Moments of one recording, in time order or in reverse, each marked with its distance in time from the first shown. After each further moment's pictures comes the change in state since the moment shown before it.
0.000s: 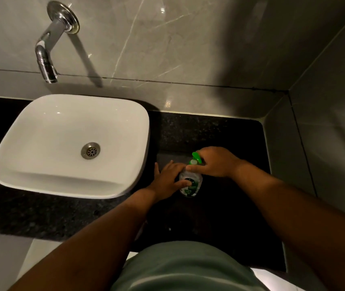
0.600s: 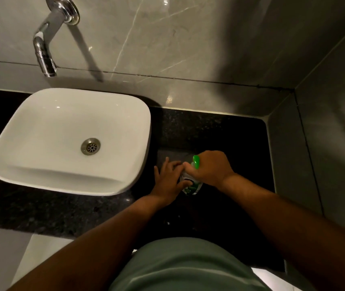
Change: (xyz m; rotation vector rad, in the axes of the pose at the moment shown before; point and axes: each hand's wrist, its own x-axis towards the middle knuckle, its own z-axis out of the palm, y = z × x) left_hand -0.006 0.001 0.019 0.075 0.151 -0.081; right_hand -0.010 -0.038 0.018 -0.132 0.274 0.098
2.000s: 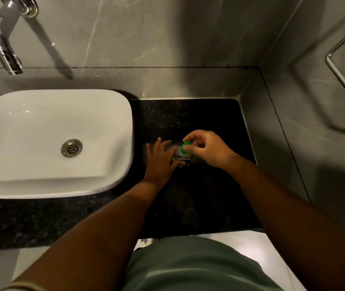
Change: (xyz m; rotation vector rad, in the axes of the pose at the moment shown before) left_hand 0.011 0.004 -0.002 0.213 0.170 0.211; right_hand -0.039 -0.021 -0.065 0.837 -0.143 0.416
